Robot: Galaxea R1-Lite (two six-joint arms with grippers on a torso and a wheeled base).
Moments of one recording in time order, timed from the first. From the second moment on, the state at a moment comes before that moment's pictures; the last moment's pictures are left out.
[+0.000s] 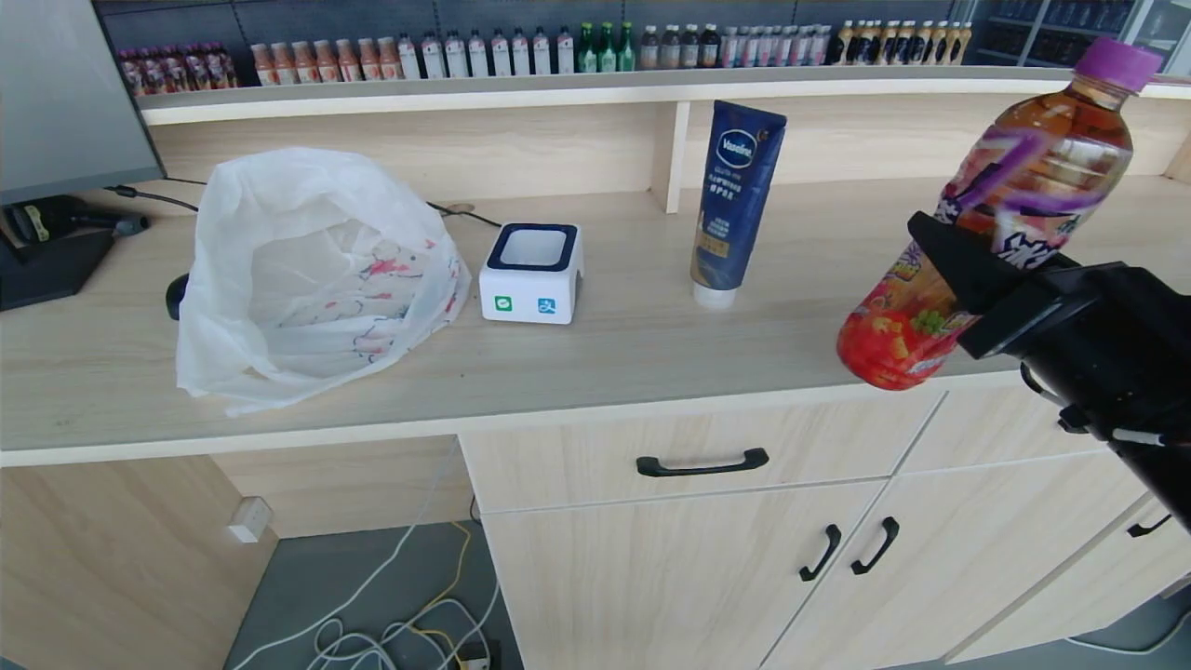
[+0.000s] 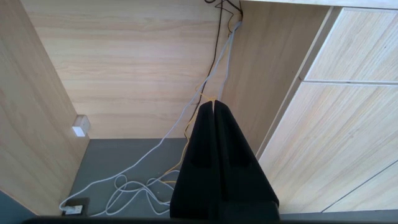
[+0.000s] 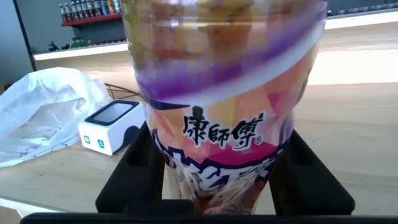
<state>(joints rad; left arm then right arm) 0.00 0.00 0.00 0.00 0.00 -0.01 0.39 1.49 -0.49 -1.44 0.00 0.05</state>
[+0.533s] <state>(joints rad) 0.00 0.00 0.00 0.00 0.00 -0.01 0.37 1.46 -0.44 -1.44 0.00 0.02</state>
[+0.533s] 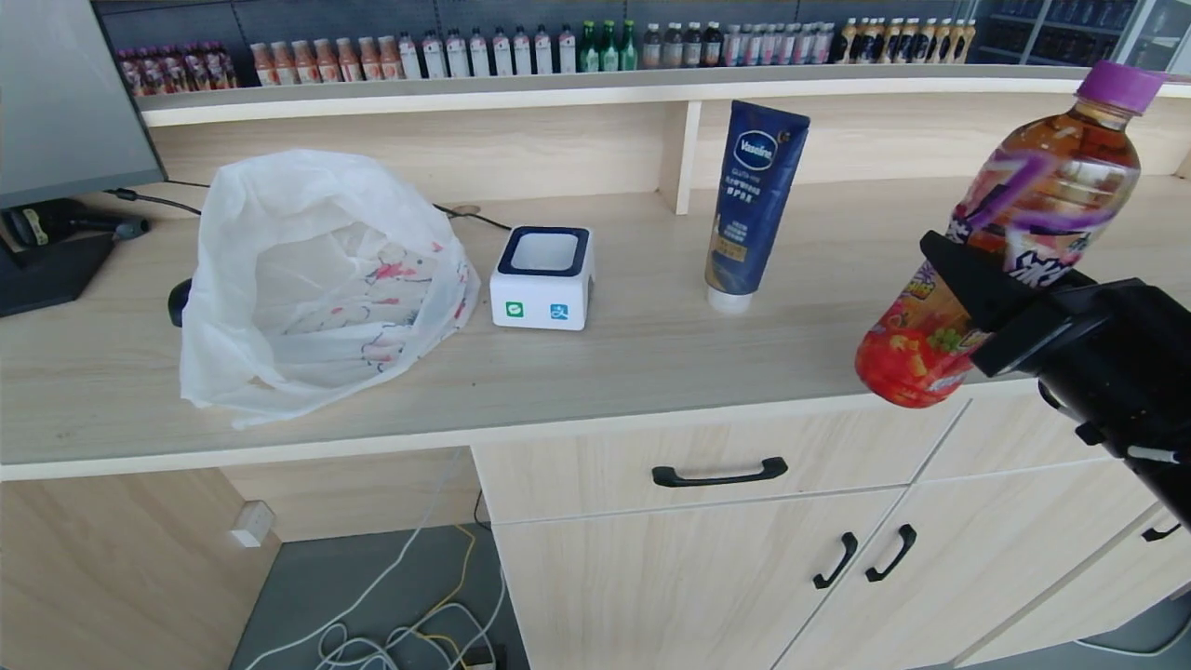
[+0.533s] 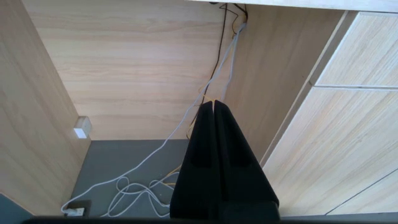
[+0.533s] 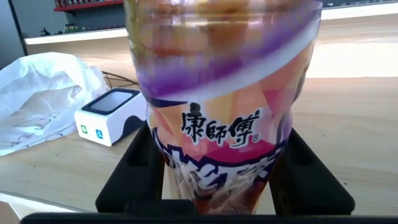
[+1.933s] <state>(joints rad) 0.00 0.00 0.00 0.00 0.00 -0.01 0.36 1.44 -0.44 -1.39 0.02 -0.04</state>
